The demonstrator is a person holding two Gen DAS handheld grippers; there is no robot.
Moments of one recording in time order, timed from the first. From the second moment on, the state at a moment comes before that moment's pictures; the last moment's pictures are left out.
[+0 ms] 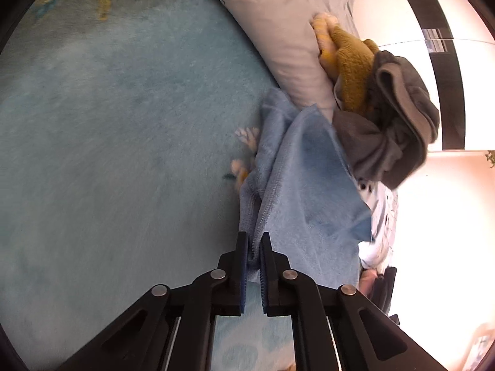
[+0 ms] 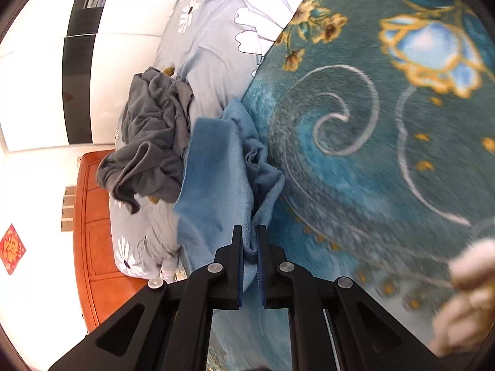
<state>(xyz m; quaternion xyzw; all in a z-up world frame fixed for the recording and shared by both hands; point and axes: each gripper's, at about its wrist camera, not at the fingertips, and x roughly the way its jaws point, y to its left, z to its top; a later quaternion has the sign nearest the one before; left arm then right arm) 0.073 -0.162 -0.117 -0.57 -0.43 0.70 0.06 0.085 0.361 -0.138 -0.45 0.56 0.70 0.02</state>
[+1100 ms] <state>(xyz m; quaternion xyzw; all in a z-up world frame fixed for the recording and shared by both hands) 0.061 -0.139 -0.097 -0.60 -0.26 0.75 0.09 0.096 0.366 -0.137 -0.54 0.44 0.72 0.02</state>
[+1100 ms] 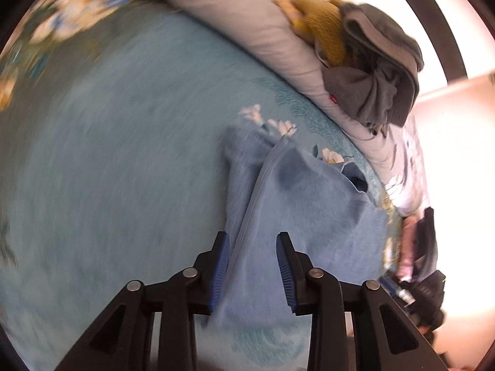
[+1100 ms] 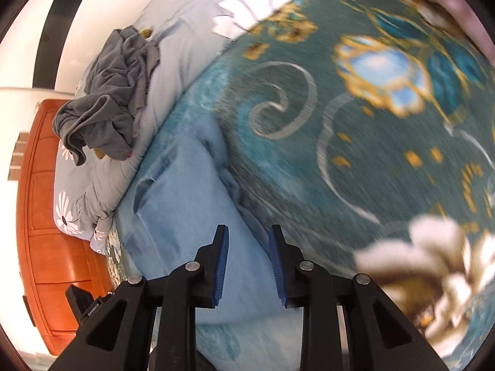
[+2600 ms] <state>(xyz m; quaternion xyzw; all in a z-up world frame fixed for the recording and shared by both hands) -0.014 -0.140 -0.157 -0.56 -0.24 0.78 0.12 -0.035 0.346 -0.170 -0.54 0.34 0.76 -0.04</state>
